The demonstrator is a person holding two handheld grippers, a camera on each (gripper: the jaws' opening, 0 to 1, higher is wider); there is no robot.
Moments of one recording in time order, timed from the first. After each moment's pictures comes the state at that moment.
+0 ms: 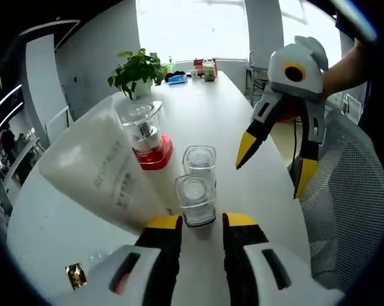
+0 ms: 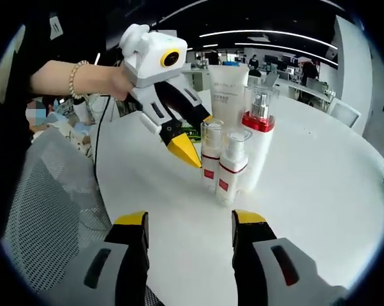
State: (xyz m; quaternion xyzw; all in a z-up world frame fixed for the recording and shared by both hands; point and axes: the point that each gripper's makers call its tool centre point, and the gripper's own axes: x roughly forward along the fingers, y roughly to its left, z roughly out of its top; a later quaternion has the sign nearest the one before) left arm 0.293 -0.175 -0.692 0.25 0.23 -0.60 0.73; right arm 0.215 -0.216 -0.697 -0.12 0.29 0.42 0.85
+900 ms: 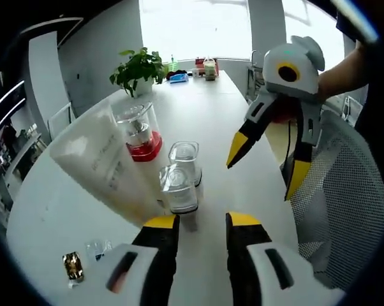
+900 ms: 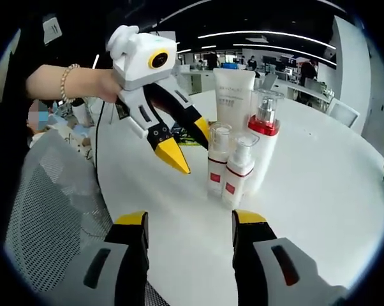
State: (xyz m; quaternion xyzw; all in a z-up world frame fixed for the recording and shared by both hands) left arm 0.279 -0.165 -0.688 0.25 0.24 -0.59 0.73; right arm 0.214 -0.210 -0.699 -0.11 0.29 0.42 0.86
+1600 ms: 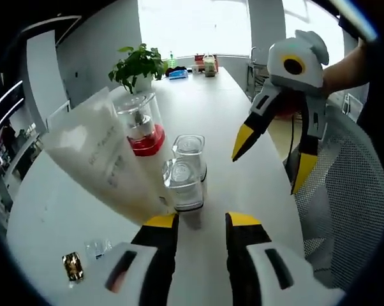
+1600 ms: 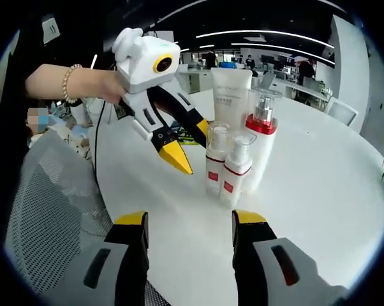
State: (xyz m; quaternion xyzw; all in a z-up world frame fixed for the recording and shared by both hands) left arm 0.284 -0.165 -0.698 0.25 0.25 -0.59 0.73; right arm 0.213 -0.211 -0.700 -0.11 0.29 0.41 0.86
